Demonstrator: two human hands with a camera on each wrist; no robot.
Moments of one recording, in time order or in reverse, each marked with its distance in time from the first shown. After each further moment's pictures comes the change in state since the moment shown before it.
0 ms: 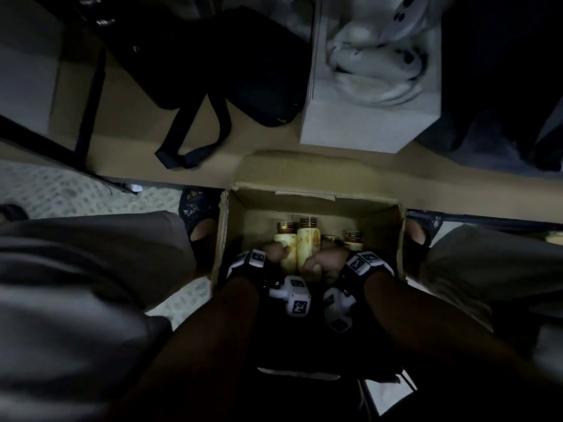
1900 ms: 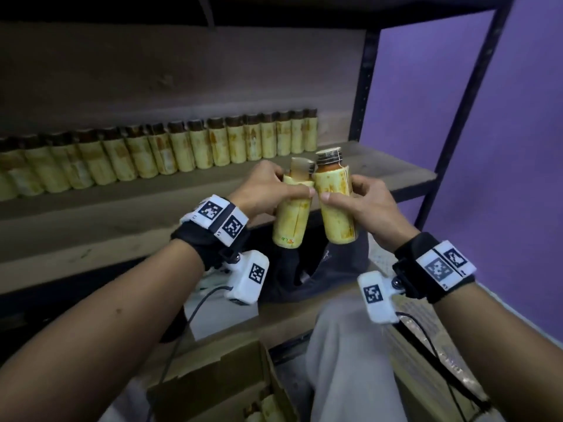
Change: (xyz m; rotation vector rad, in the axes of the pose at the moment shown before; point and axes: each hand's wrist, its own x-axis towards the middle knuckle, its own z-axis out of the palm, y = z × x) left_hand -0.533 0.251 0.079 0.465 -0.108 1.535; right_hand -0.531 0.061 -0.174 0.487 1.121 -1.327
